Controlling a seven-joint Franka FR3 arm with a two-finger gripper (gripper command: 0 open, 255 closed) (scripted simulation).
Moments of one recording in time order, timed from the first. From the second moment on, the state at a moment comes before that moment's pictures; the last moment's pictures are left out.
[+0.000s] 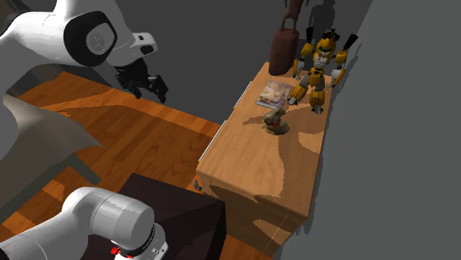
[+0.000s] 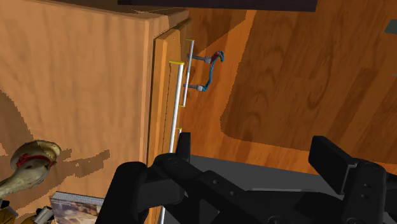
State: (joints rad) arm 0.01 -0.81 0.06 -2.29 -0.01 1.63 0.05
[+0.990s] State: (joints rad) arm -0.13 -0.51 -0.01 -2.27 -0.16 1.93 0.09
